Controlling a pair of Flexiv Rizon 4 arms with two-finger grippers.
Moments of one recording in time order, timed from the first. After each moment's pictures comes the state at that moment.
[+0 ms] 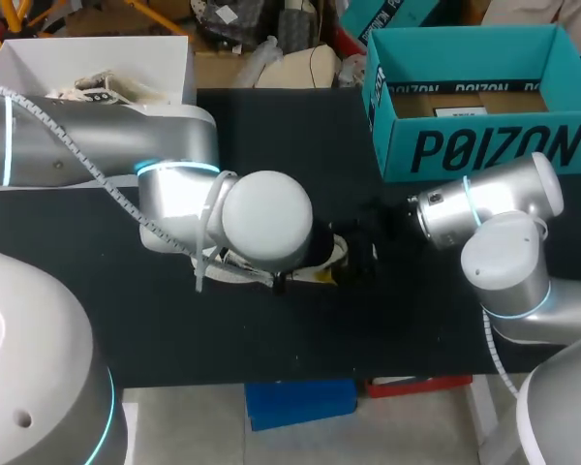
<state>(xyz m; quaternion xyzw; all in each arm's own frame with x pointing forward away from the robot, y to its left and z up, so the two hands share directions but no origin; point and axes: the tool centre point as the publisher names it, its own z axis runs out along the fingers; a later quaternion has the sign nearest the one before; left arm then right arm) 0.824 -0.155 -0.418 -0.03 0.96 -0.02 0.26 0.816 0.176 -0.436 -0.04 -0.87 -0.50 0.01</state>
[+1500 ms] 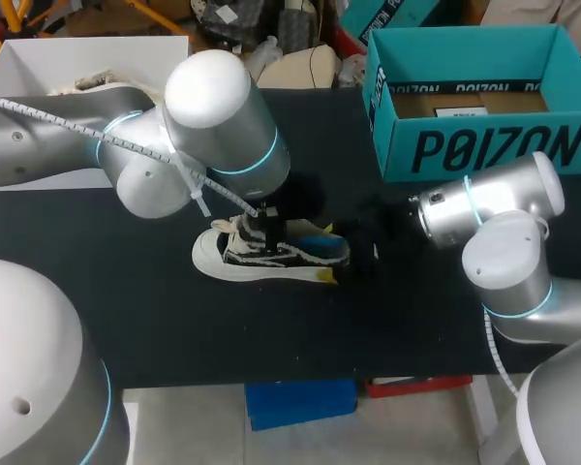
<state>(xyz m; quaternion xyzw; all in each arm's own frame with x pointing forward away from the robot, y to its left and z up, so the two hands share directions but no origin) 0.834 -0.181 -0.363 0.01 0.98 -0.14 0.12 0.817 0.174 -0.436 -0.04 -0.87 -0.49 0.01</state>
